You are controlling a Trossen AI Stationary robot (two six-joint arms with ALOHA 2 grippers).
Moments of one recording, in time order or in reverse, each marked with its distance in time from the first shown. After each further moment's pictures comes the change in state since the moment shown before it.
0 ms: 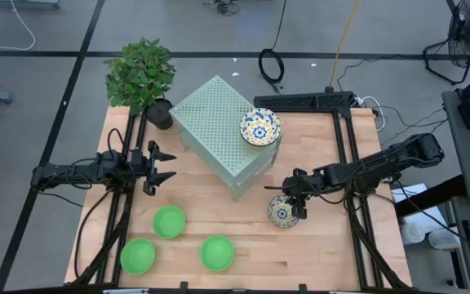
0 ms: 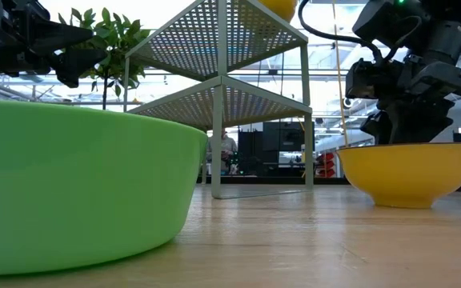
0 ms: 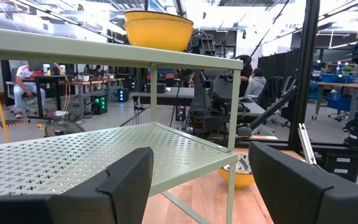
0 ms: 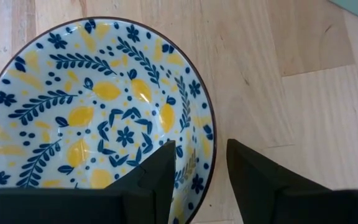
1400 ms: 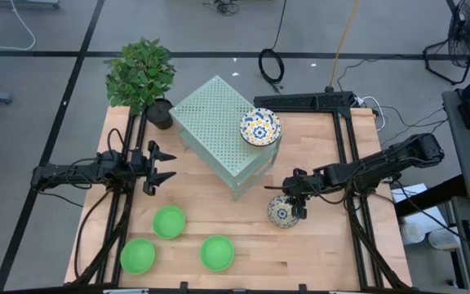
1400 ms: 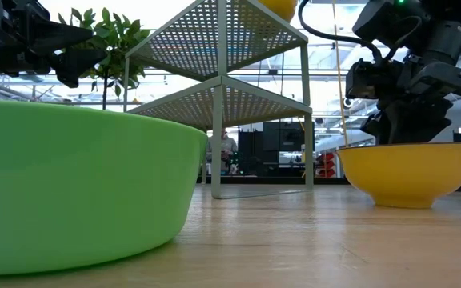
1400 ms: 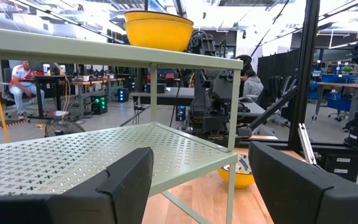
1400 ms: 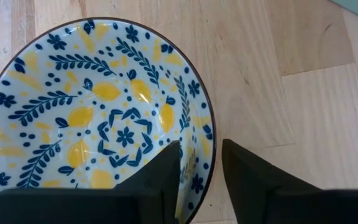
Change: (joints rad) left arm 0.000 0.000 0.000 0.000 0.000 0.000; right arm 0.000 0.000 0.000 0.000 0.000 0.007
